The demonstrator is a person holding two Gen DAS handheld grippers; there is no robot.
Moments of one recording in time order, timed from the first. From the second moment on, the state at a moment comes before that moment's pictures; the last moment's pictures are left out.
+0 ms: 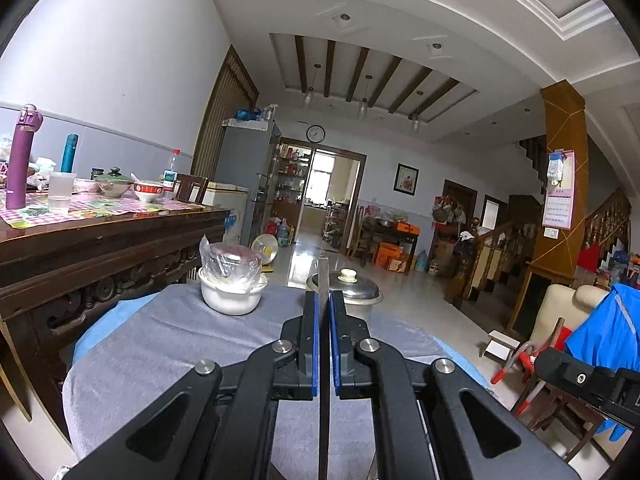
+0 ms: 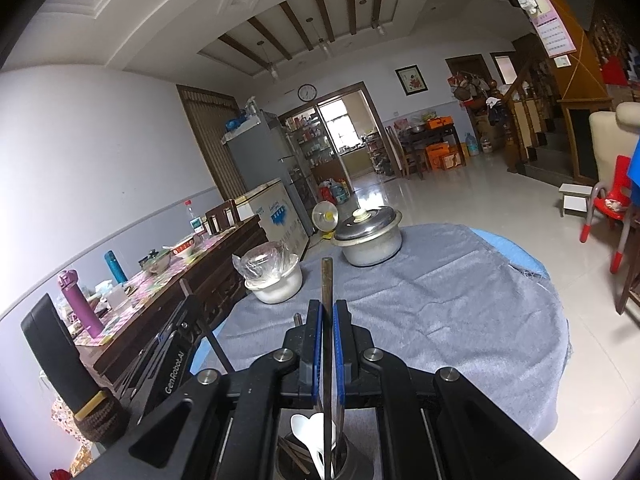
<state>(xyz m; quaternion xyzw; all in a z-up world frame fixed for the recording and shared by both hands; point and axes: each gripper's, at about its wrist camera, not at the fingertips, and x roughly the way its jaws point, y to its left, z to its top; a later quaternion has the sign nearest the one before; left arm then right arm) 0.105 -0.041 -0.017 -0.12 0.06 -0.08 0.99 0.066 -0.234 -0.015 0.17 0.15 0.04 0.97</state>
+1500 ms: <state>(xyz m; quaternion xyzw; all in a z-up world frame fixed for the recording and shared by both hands) 0.041 0.042 0.024 -0.02 0.20 0.03 0.98 0.016 -0.191 -0.006 0.11 0.21 0.05 0.97</state>
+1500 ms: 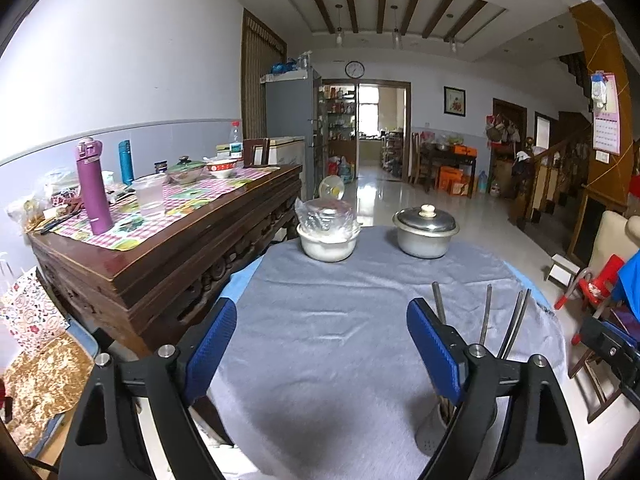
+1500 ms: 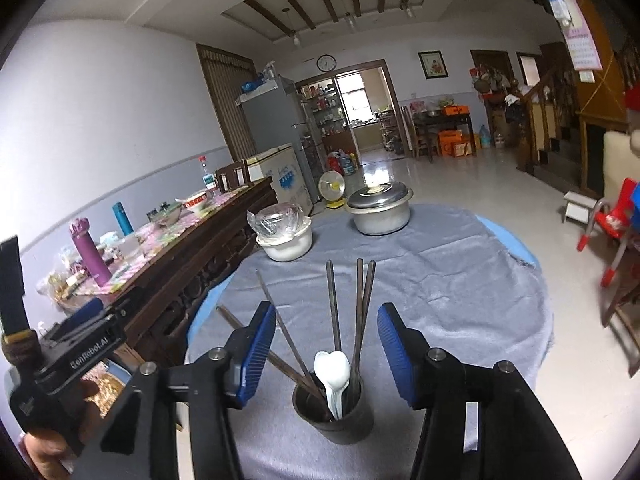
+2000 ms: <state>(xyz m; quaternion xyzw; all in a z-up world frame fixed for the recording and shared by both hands) 0.004 0.049 0.032 0.00 0.22 0.03 0.97 -0.036 -0.183 -0.022 0.11 0.24 0.01 0.96</state>
